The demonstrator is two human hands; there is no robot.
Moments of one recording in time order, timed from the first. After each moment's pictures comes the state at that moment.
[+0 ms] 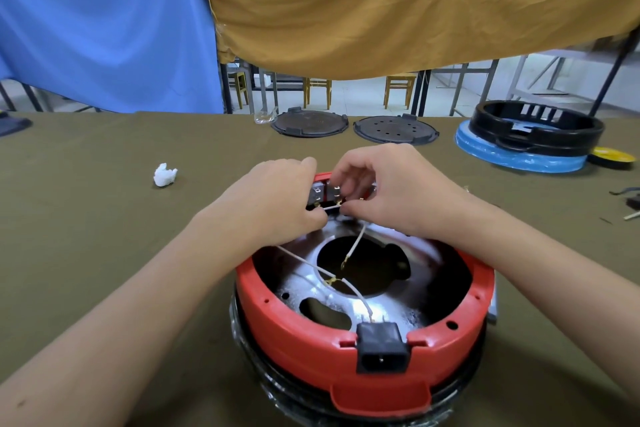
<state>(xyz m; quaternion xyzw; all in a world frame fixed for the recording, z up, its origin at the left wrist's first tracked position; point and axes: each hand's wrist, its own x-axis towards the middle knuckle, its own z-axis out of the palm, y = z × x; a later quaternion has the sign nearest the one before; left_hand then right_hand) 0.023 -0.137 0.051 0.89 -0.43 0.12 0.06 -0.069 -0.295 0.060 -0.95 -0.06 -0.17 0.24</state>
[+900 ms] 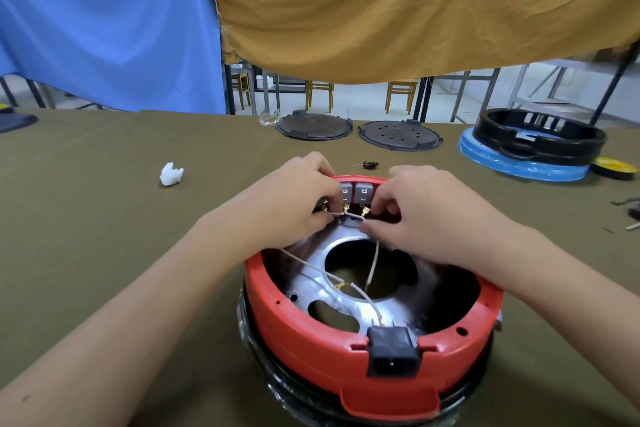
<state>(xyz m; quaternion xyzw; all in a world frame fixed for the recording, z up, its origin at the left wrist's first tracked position) 0.021 -0.130 0.052 0.85 -0.51 0.06 0.13 -0.092 -0.292 0.060 -0.99 0.03 -0.15 0.03</state>
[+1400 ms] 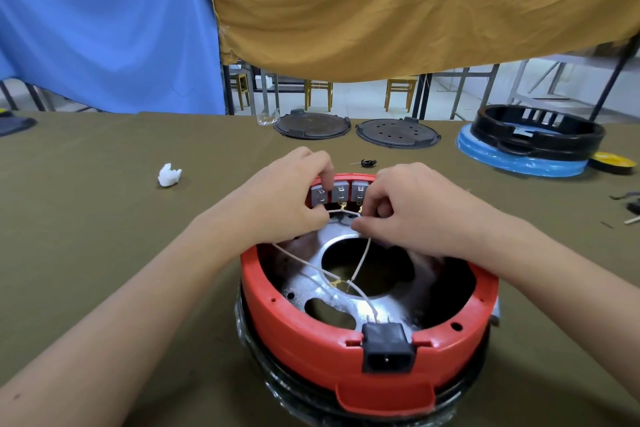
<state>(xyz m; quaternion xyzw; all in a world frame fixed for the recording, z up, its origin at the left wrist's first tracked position) 0.020 -0.129 0.055 0.86 -0.47 0.04 0.21 -0.087 -0.291 0.061 -0.99 0.00 -0.13 0.08</state>
